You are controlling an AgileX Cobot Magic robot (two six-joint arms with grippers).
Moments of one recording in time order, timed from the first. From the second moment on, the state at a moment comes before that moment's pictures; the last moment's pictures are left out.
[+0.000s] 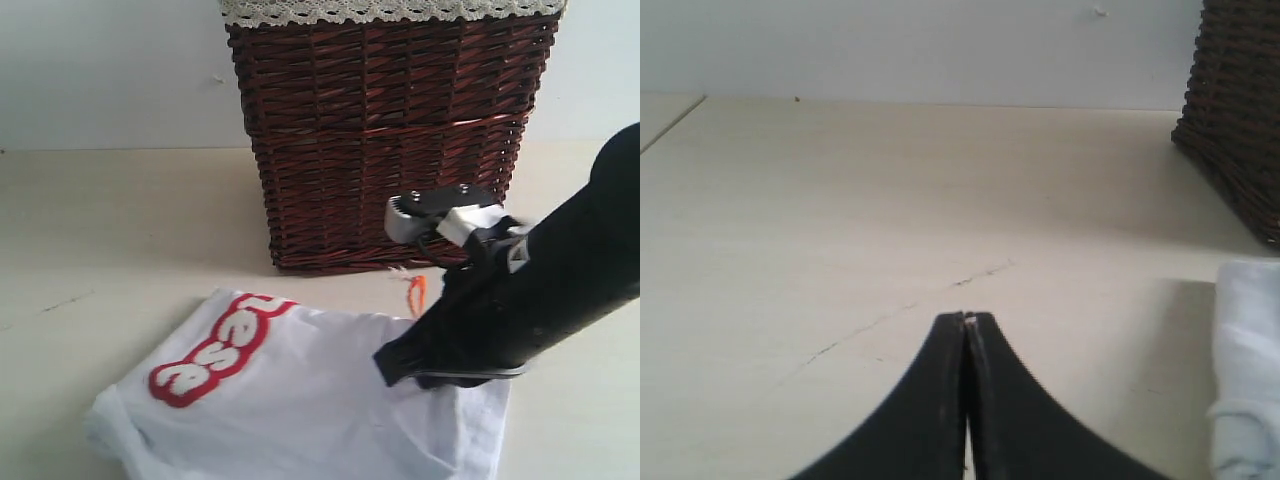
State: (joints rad) left arm -0.03 0.01 0.00 0.00 0.36 -0.06; right arm 0.46 1.42 -0.77 0.30 0.67 -0.03
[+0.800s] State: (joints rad) left arm -0.03 0.01 0.00 0.00 0.36 -0.06; right arm 0.46 1.55 -0.75 -0.33 1.05 0.39
